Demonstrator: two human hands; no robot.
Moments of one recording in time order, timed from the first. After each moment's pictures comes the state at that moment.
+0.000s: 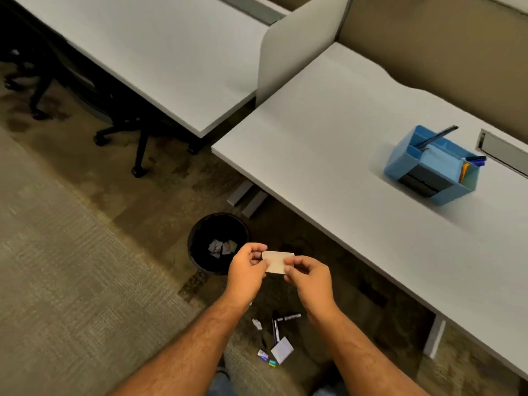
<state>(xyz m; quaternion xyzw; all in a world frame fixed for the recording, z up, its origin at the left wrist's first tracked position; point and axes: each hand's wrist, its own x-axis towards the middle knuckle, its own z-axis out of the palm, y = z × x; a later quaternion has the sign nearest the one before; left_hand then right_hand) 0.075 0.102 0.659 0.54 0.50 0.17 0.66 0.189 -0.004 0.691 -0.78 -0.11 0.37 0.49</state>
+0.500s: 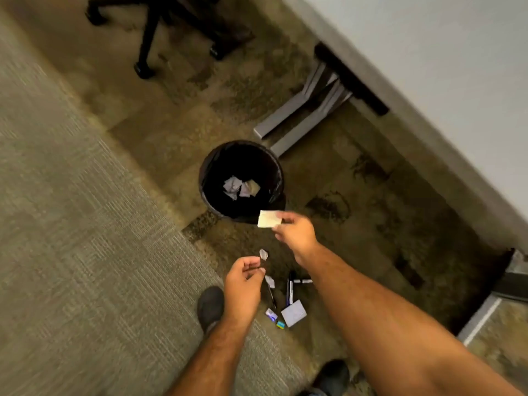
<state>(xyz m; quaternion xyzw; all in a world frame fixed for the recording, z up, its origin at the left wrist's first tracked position) -0.004 0.057 0.394 0.38 0.65 0.17 0.63 0.160 0.107 0.382 -0.79 -0.08 0.51 0.33</state>
